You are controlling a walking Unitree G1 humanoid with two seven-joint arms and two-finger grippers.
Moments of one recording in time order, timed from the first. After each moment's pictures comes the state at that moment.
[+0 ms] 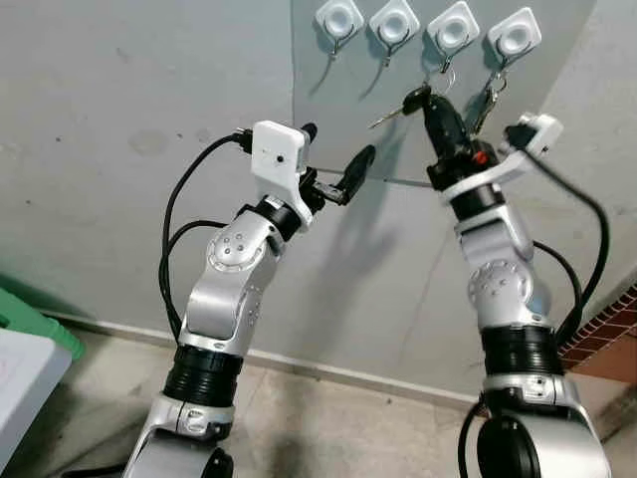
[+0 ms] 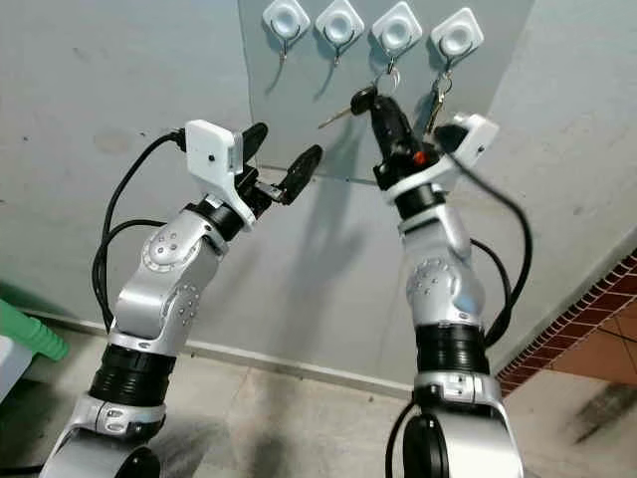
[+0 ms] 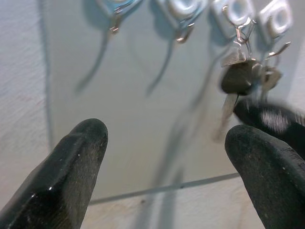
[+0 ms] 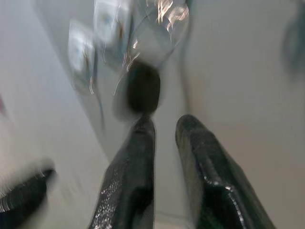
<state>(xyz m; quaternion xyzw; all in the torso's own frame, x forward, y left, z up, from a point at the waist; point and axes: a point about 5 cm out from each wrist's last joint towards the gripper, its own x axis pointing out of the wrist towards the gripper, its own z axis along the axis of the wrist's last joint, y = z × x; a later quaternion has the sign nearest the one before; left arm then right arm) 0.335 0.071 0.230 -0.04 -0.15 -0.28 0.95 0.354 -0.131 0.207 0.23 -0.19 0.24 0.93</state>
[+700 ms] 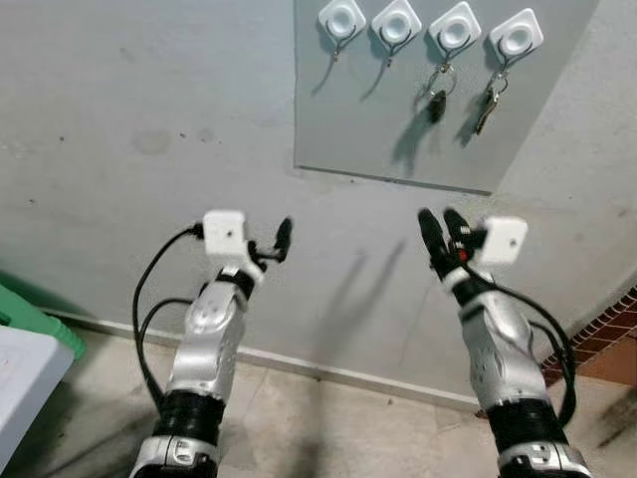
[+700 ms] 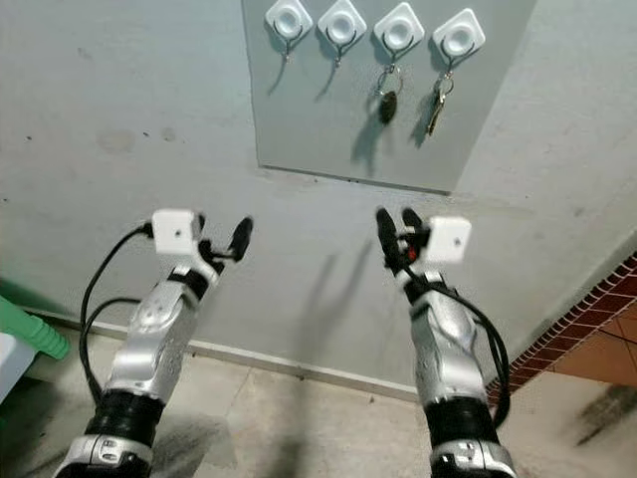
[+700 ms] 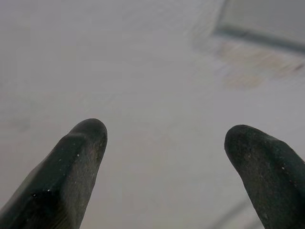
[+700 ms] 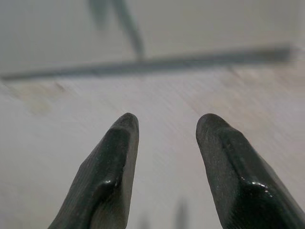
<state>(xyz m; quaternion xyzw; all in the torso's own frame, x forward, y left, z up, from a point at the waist) 0.330 0.137 0.110 -0.07 0.00 -0.08 0.99 0.323 -0.175 0.107 0.11 -0.07 0.07 0.99</state>
